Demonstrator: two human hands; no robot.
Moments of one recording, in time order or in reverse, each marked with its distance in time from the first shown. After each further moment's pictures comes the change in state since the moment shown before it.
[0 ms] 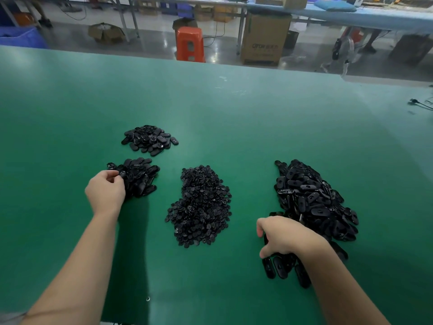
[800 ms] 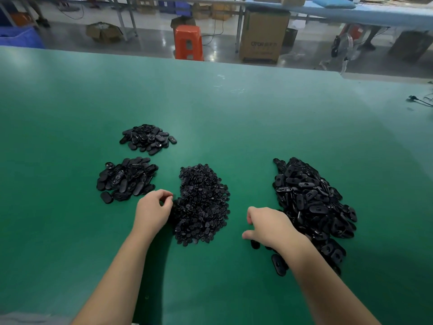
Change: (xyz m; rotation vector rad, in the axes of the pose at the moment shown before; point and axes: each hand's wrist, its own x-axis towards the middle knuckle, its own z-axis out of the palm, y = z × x) left_hand -0.089 0.007 0.039 0.173 -0.463 0.296; right_hand 0.007 -0.025 0.000 -0.010 0.220 0.068
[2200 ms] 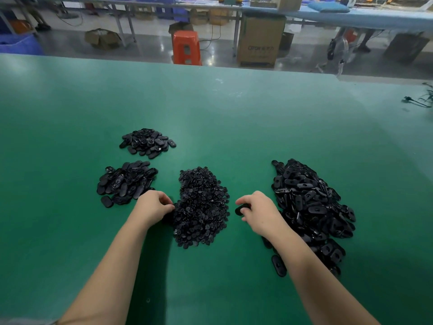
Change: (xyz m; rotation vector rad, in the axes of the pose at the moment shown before) left_hand 0.024 0.008 -0.020 0.160 -0.272 -0.081; right_hand 0.011 -0.013 -0.009 0.559 0.246 0.043
